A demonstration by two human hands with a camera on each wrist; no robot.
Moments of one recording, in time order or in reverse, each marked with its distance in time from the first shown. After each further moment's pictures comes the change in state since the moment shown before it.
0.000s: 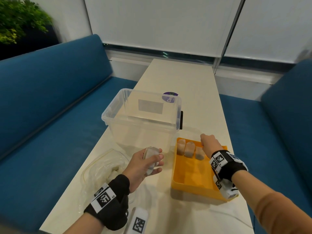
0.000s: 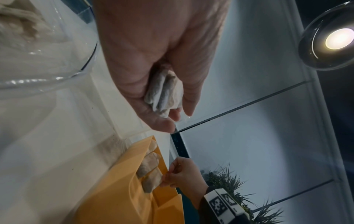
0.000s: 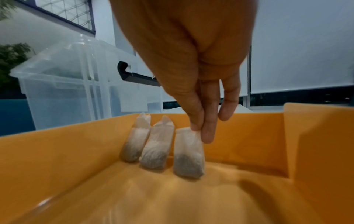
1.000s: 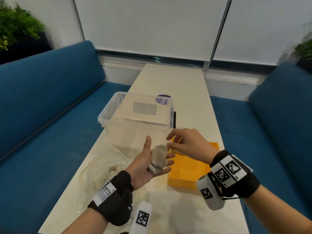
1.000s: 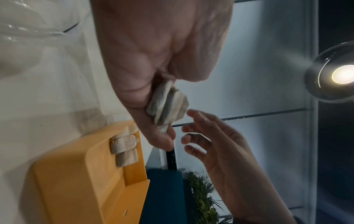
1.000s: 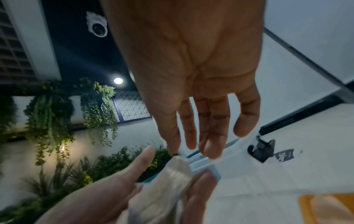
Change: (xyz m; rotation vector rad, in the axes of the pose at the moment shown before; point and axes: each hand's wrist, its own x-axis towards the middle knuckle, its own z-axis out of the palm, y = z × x) left_hand -0.016 0.015 0.022 -0.223 -0.193 -0.258; right_hand -0.108 -0.079 -0.087 0.399 0.013 -0.449
